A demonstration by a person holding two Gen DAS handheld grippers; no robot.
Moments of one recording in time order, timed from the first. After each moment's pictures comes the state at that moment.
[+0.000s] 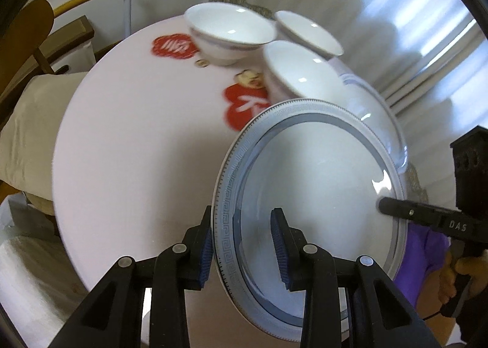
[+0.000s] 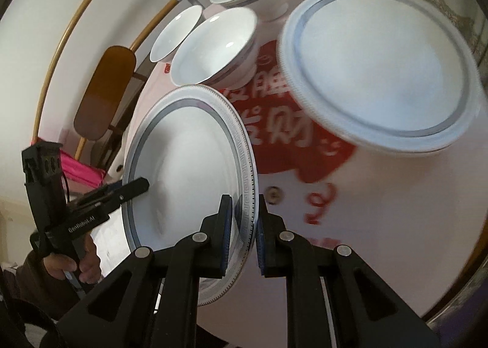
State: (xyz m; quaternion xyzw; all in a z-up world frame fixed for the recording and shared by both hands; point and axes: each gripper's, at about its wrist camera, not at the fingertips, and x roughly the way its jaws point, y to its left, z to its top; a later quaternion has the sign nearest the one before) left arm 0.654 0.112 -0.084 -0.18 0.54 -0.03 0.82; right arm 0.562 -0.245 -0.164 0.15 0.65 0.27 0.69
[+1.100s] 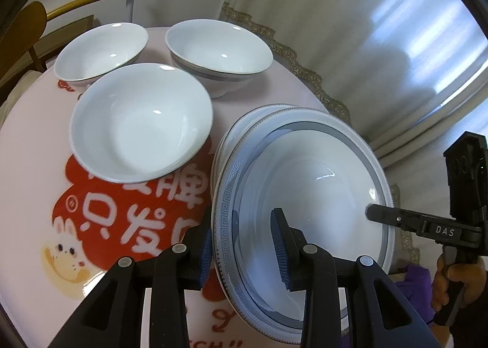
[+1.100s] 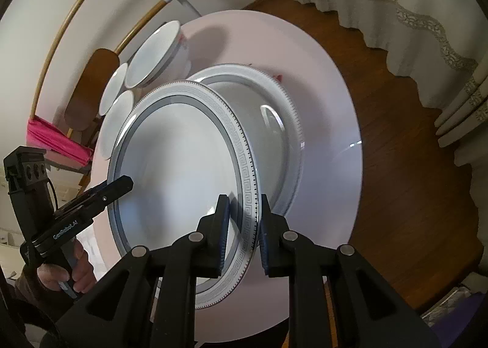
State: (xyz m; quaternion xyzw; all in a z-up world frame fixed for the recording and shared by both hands) left arm 0.784 -0.052 -0.094 -0.23 0.50 0.04 0.83; right arm 0.712 -0.389 -0.196 0.09 0.66 0.30 0.68
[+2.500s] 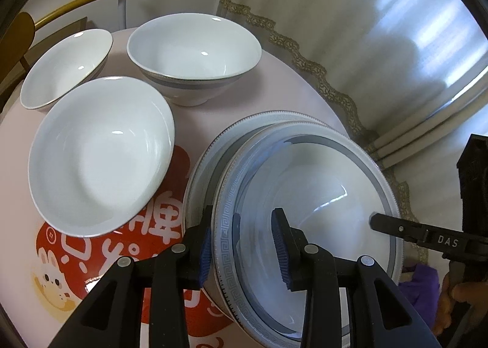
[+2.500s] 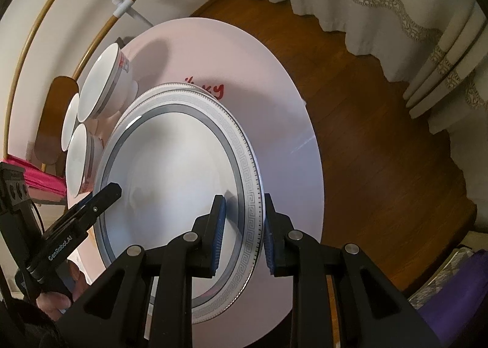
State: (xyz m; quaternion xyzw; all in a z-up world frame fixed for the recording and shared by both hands) left arm 0.844 -0.070 -0.122 -0.21 0.52 0.04 0.82; right arm 0.728 -0.406 -0.211 0.11 0.69 0.20 0.69
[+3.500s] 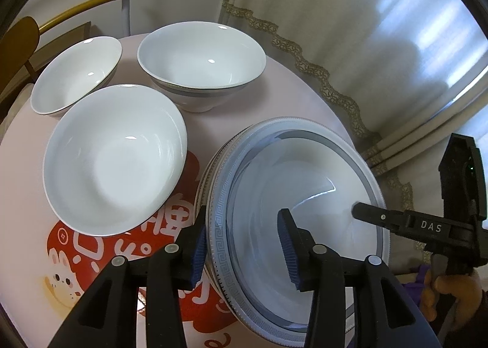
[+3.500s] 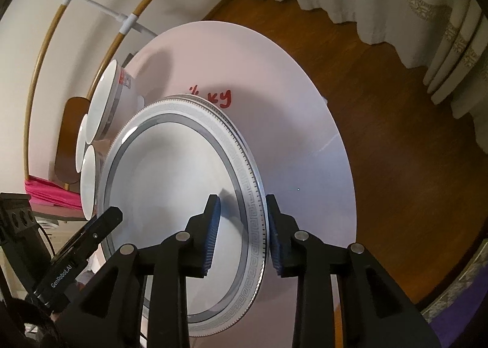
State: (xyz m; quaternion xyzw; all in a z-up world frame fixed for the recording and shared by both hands) left arm 0.832 -0.066 -0.108 -0.20 0.52 0.05 0.83; right arm 0.734 -0.401 -0.236 0.18 0.68 0.22 0.68
